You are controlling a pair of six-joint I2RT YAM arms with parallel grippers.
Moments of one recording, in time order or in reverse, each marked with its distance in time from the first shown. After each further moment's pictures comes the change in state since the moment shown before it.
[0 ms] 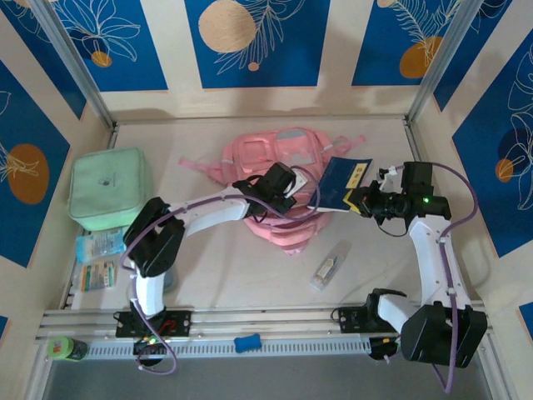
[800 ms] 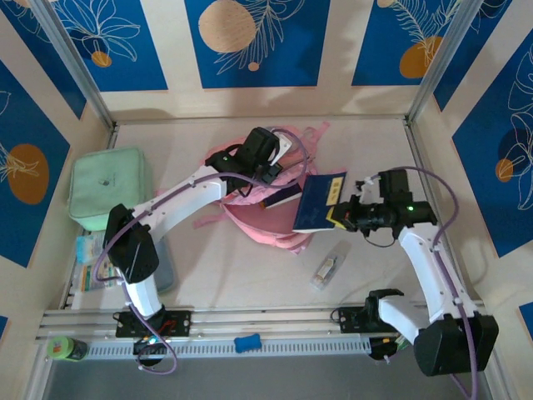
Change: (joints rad) left arm 0.089 -0.105 0.240 -0.251 -0.076 0.030; right arm 0.237 -0.041 -0.083 -0.012 0.053 0.003
